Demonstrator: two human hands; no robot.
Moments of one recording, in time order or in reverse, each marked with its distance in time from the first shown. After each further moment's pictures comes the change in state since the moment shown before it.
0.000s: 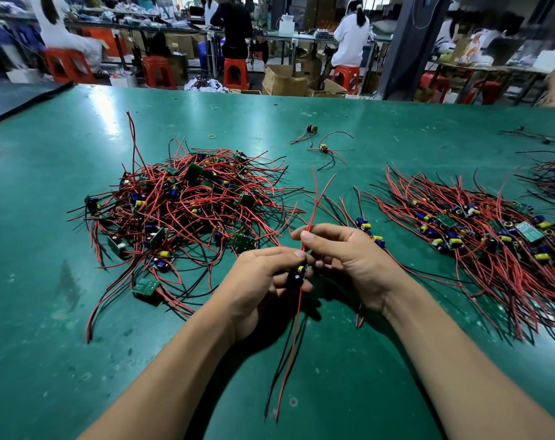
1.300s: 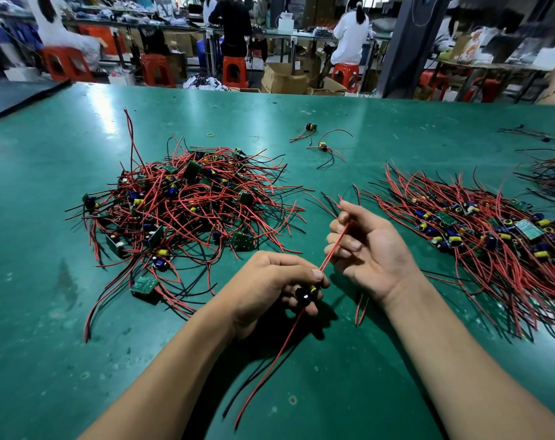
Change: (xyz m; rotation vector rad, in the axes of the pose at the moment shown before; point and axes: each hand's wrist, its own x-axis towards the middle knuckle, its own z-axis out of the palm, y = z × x) left_hand -0.006 0.000 0.002 0.313 -0.175 0.051; right_hand 0.007 -0.018 -0.007 0.517 0.184 -0.020
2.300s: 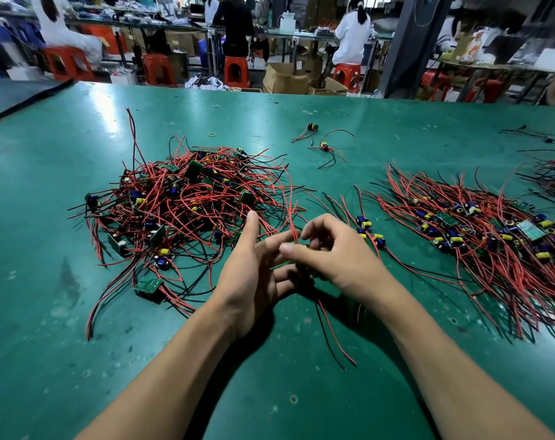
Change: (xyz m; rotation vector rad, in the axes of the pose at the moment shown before) left_hand 0.016 -0.006 -0.009 -0.445 0.122 -0.038; right_hand -0.009 0.027 0.004 -1.171 -0.013 -0.376
